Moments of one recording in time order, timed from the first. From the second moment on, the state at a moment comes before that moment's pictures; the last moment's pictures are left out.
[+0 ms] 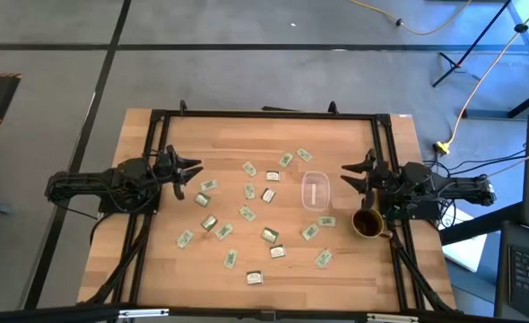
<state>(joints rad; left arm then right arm) 0.04 0.00 0.07 -0.09 -0.32 -0.17 0.04 0.01 0.12 -0.06 0.24 0.03</state>
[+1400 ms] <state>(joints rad) 0.04 0.00 0.07 -0.09 -0.32 -0.17 0.41 1.55 1.22 -1.13 0.11 0.39</state>
